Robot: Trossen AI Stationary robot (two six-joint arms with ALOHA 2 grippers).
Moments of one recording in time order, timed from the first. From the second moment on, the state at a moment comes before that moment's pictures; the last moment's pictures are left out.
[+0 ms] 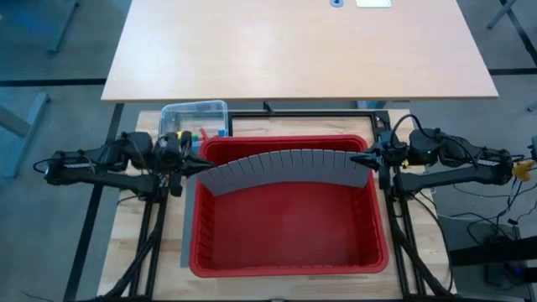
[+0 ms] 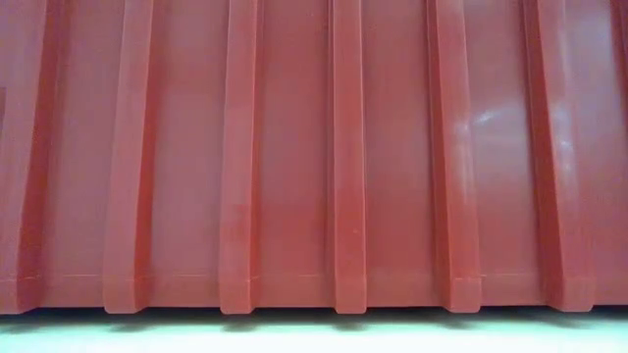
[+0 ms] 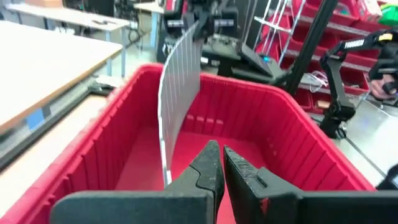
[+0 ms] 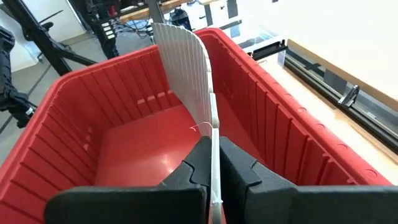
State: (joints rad) left arm -0.01 0.58 0.77 -0.32 0.02 -0.20; right arm 0.00 0.55 0.89 -0.65 0.08 0.29
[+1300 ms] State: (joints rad) left arm -0.06 0.10 0.47 -0.49 -0.02 -0.55; right arm 0.00 0.55 0.89 -0.65 0.17 0.32
